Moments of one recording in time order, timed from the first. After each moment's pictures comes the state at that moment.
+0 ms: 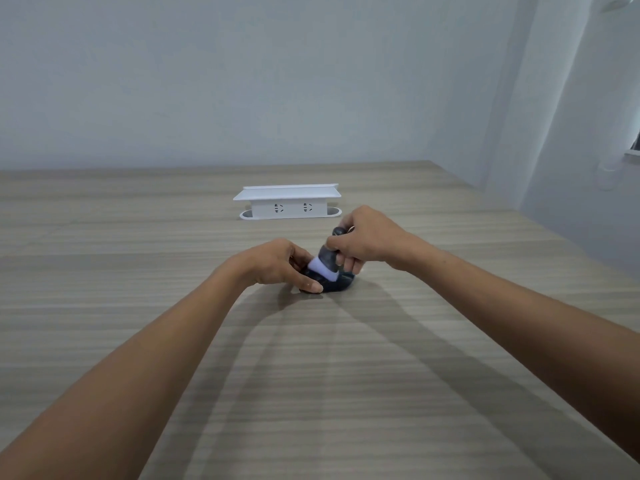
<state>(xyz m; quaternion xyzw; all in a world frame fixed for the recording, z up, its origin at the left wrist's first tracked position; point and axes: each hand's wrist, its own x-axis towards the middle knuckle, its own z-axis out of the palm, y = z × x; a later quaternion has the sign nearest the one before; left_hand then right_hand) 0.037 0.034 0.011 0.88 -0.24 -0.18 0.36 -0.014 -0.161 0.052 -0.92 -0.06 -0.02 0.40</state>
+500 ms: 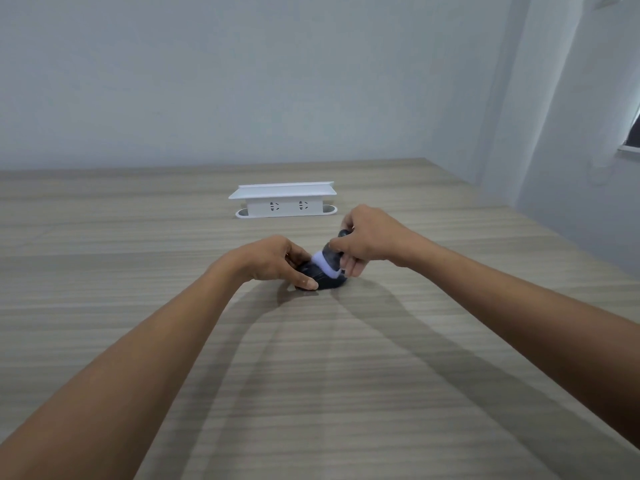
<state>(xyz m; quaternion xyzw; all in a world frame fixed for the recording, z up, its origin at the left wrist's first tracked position) 0.038 0.033 0.011 0.90 -0.24 -0.17 0.32 -0.029 -0.168 0.058 -0.93 -0.05 0.00 0.36</state>
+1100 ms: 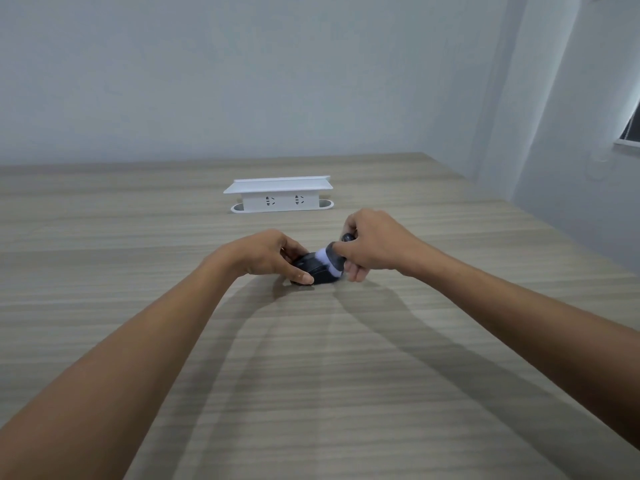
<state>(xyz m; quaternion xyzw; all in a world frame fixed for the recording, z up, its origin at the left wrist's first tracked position) 0.042 0.033 0.011 0.91 -0.23 -0.16 0.30 -0.046 -0.174 0.049 -0.94 -0.05 -0.02 0.34</state>
